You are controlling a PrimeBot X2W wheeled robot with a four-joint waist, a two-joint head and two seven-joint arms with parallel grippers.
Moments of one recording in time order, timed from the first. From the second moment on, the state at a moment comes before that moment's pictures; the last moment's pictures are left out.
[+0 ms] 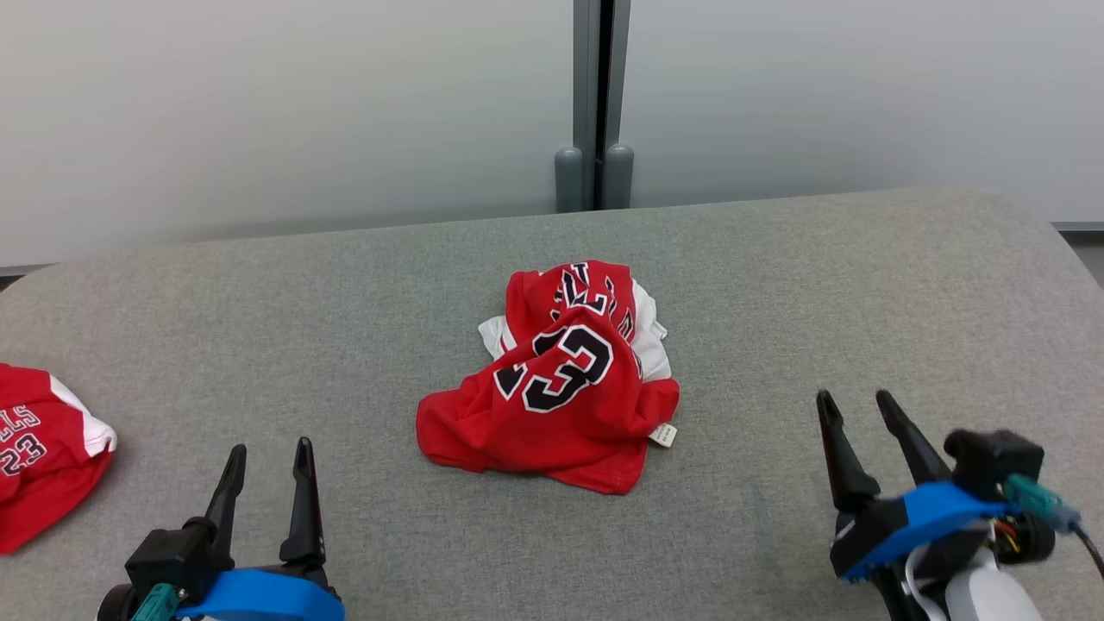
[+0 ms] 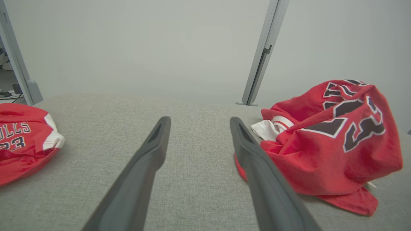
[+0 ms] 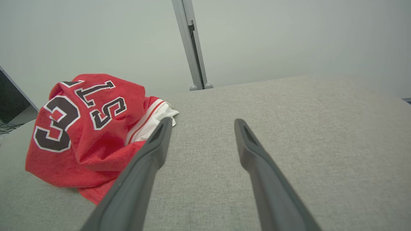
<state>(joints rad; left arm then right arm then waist) -0.01 0.20 -0.17 0.27 -0.40 0.00 -0.26 -0.12 -0.05 -0.02 0.27 0.24 0.13 -0.07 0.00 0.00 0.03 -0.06</state>
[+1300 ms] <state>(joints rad) -0.23 0.14 -0.29 0.27 -0.37 -0.08 -0.26 -0.88 -0.07 -0.16 1.13 0.04 0.13 0.21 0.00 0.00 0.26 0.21</state>
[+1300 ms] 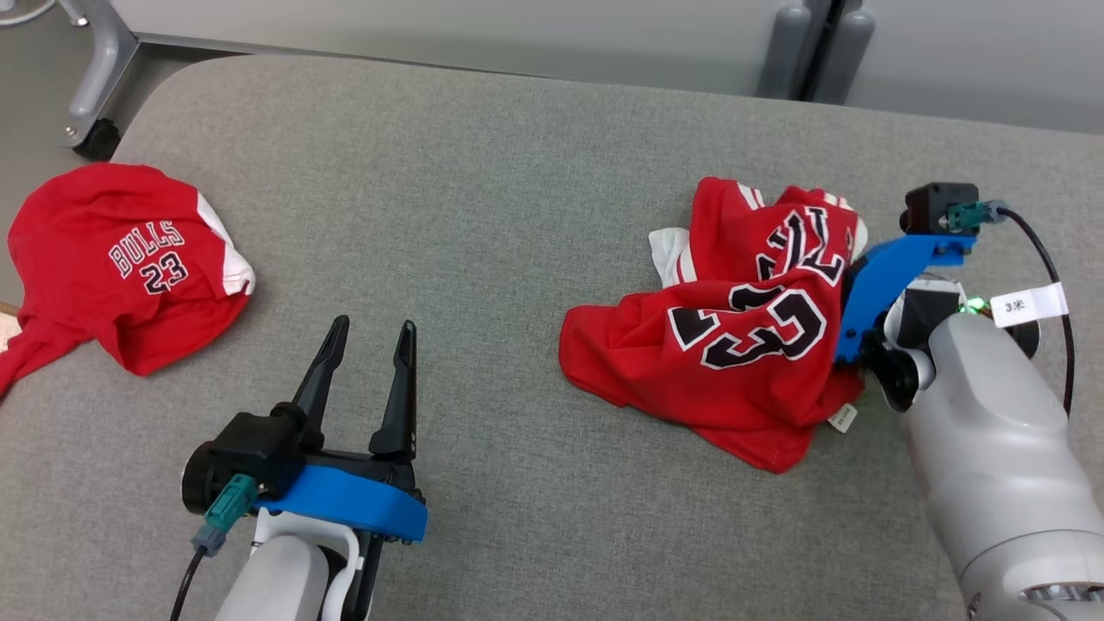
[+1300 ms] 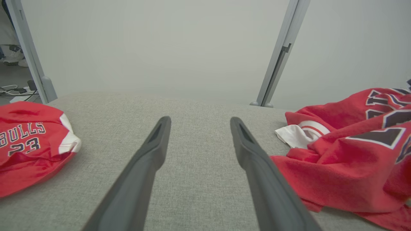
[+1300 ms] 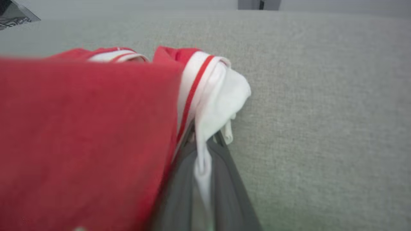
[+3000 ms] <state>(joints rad) -0.12 0.15 -0.30 0.35 -0.43 -0.05 -0.14 -0.01 -0.05 -0.08 0.12 0.18 0.13 -0.03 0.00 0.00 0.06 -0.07</state>
